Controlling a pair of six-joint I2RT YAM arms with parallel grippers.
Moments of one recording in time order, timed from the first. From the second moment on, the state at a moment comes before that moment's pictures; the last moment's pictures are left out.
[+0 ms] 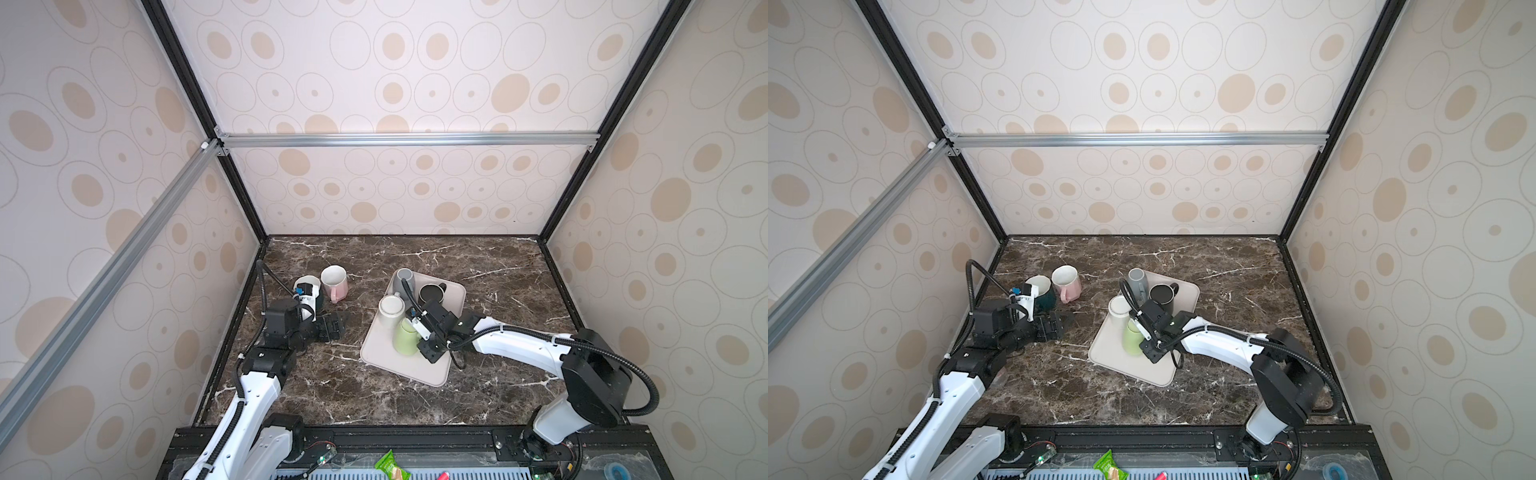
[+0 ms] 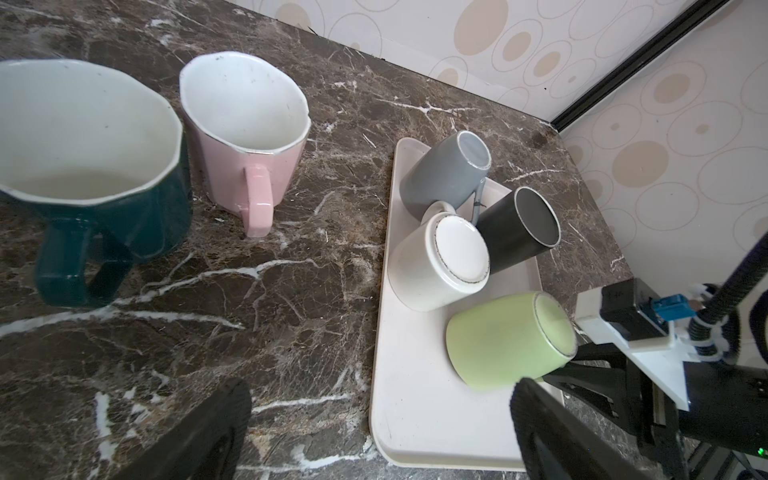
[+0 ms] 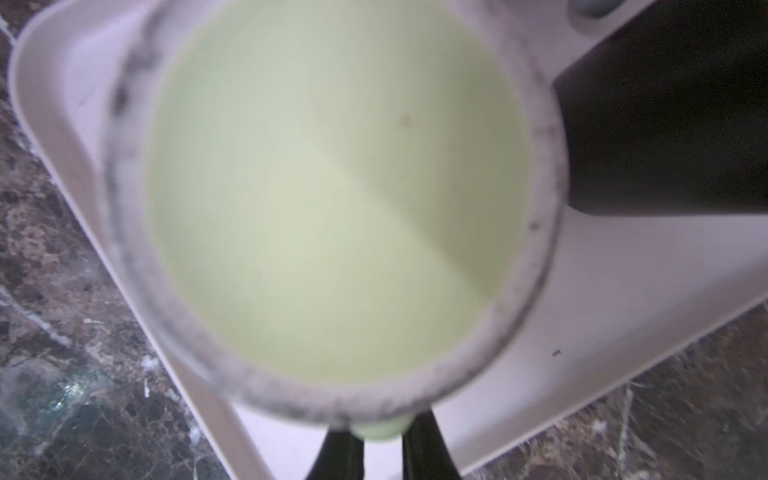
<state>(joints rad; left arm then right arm) -0.11 0.83 0.59 -0.35 0.37 -0.30 0.85 1.57 0.99 -0.60 0.12 0.10</state>
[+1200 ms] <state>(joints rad) -0.11 0.79 0.59 -0.35 0.37 -0.31 0.85 1.59 1.11 -0.81 0.17 0.21</state>
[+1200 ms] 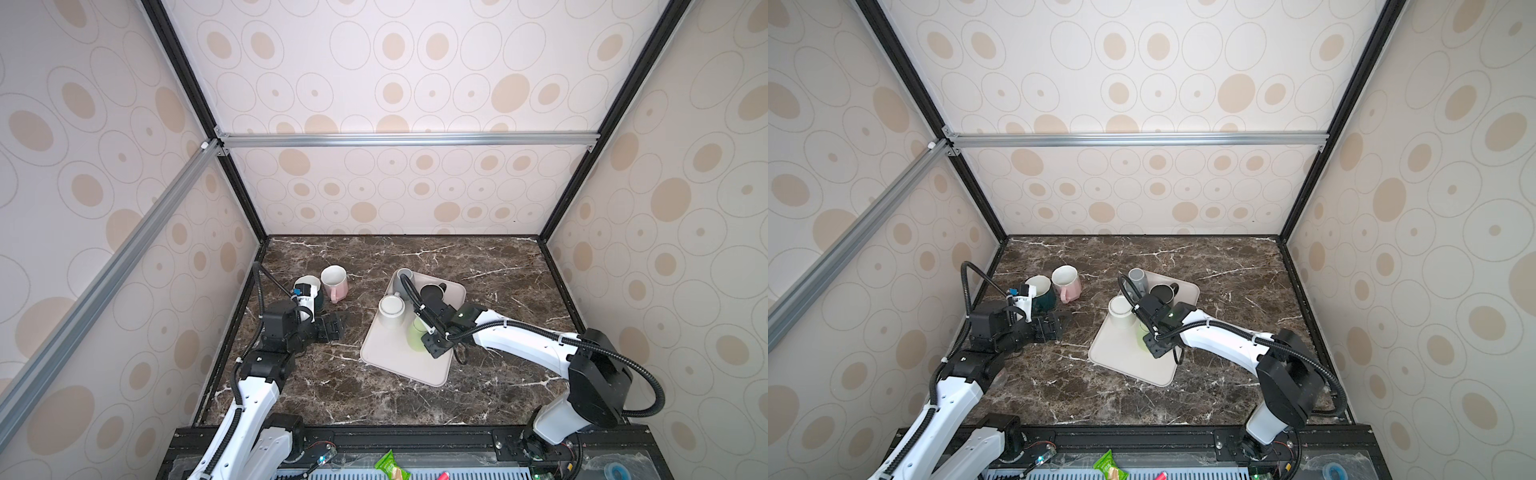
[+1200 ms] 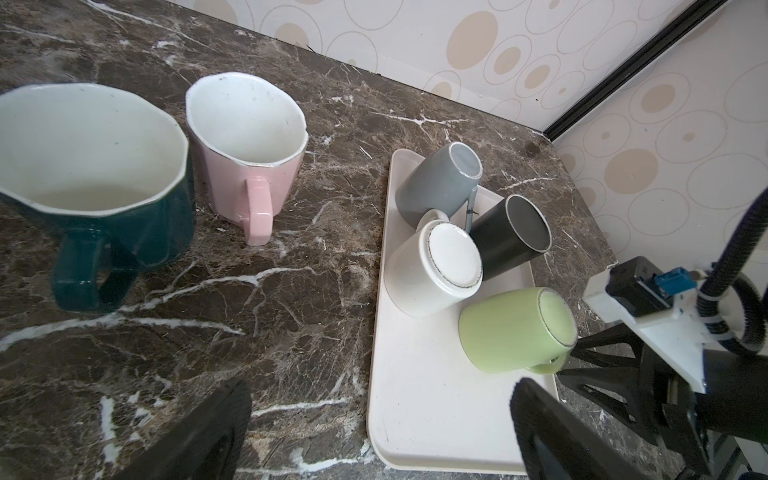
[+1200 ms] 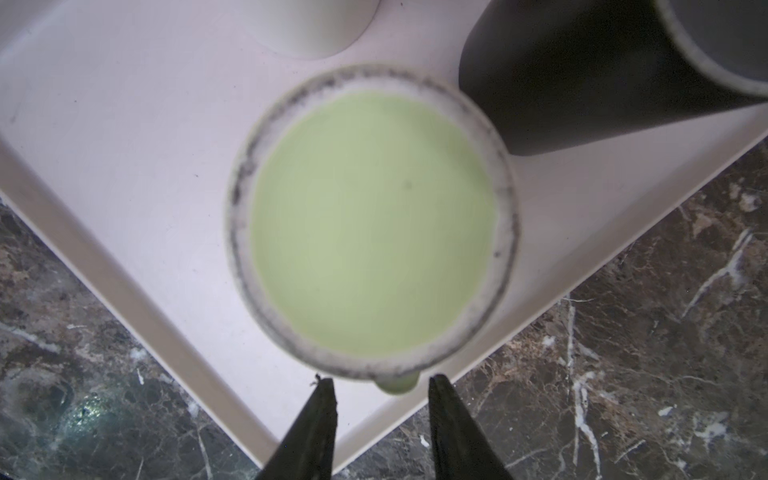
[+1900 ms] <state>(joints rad) -0.11 0.79 0.59 -0.35 0.37 -0.31 0.85 1.68 1.18 -0.83 0.16 0.17</state>
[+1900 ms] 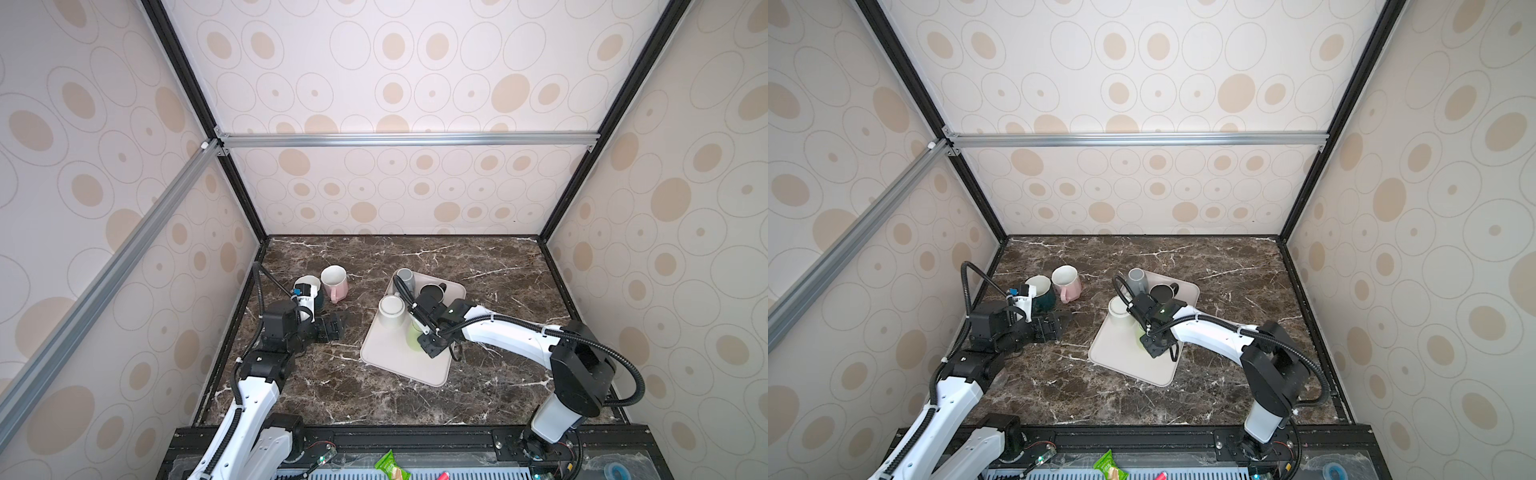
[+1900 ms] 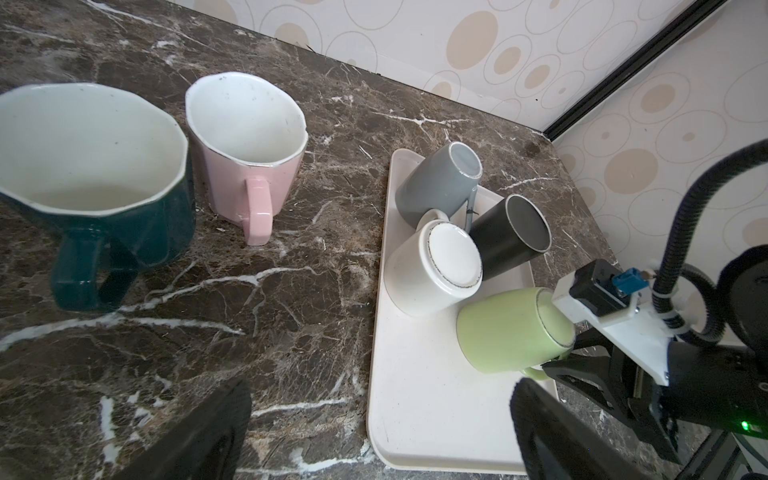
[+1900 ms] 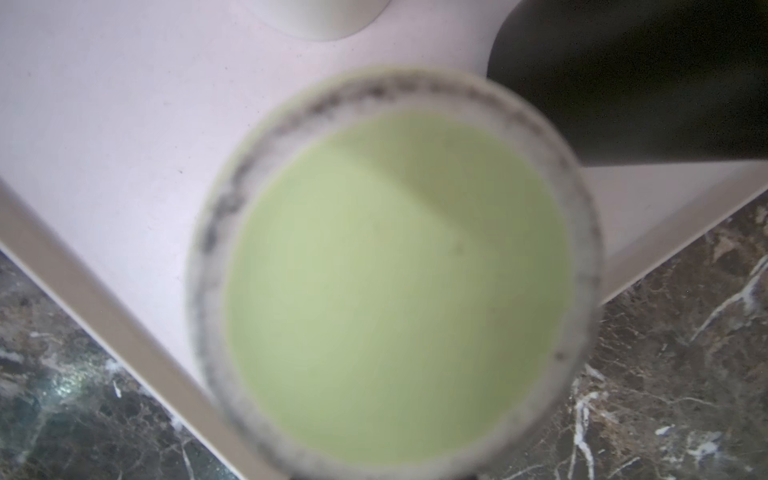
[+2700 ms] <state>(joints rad) -0.11 0.79 0.59 -0.35 0.37 -0.31 0.85 1.64 1.11 -0.74 0.08 0.22</state>
